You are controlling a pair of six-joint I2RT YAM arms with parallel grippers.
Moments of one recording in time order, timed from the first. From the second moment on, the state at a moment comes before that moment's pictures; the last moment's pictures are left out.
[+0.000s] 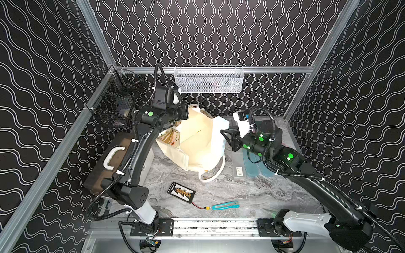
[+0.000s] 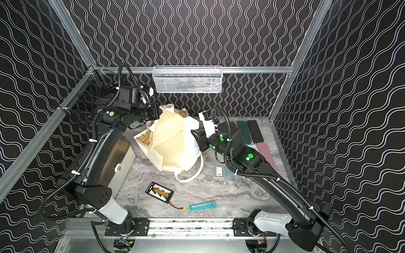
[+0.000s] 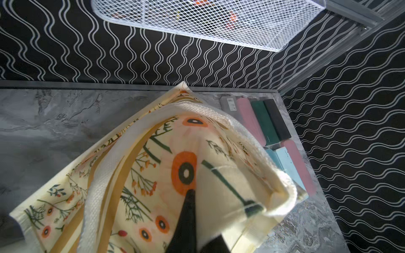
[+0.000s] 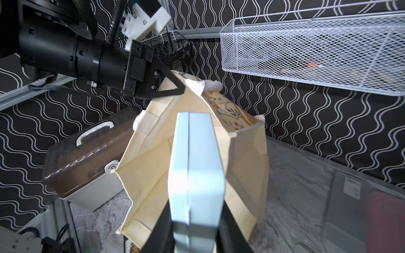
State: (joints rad) left arm -0.21 1.64 2.02 -0.96 0.14 -0.35; right arm 0.78 1.18 1.33 -0.36 0.02 0.16
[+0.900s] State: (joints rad) left arm -0.02 1.47 2.10 -1.03 -0.02 -0.35; right arm 0.53 1.37 1.34 -0.69 0.06 0.30
